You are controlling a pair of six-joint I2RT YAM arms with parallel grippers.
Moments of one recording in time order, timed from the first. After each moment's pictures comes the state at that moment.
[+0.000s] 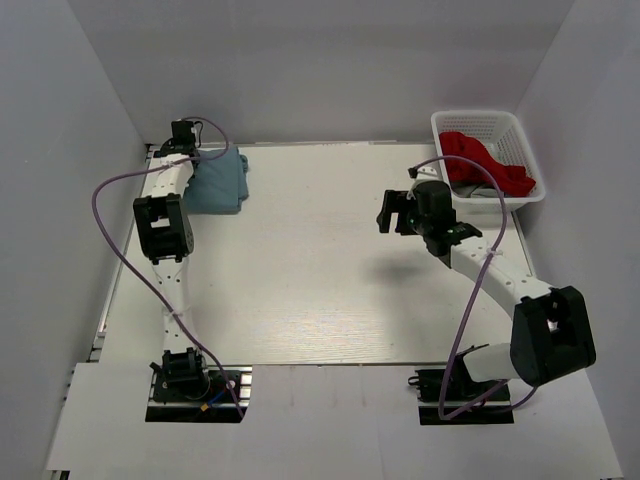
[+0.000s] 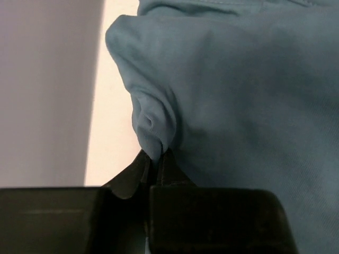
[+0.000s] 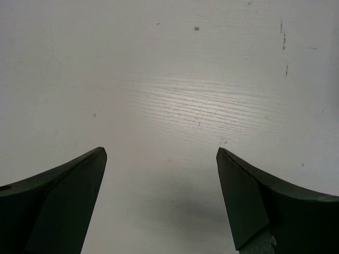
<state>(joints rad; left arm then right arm) 0.09 2.52 2.23 -0.54 -0.47 0.20 0.39 1.34 0.86 -0.10 0.00 0.26</state>
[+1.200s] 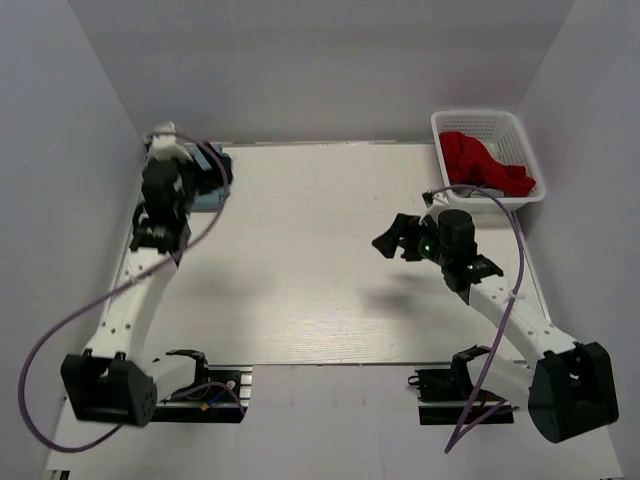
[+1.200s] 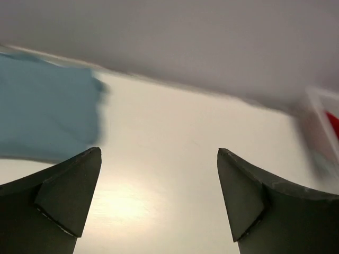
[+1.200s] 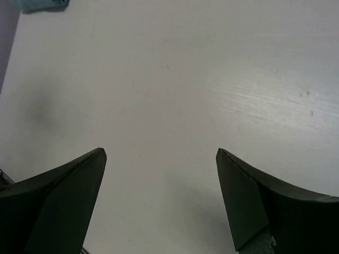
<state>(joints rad) -0.07 1.20 1.10 -0.06 -0.07 -0.32 0.34 1.09 0.65 -0.01 -0.32 0.44</state>
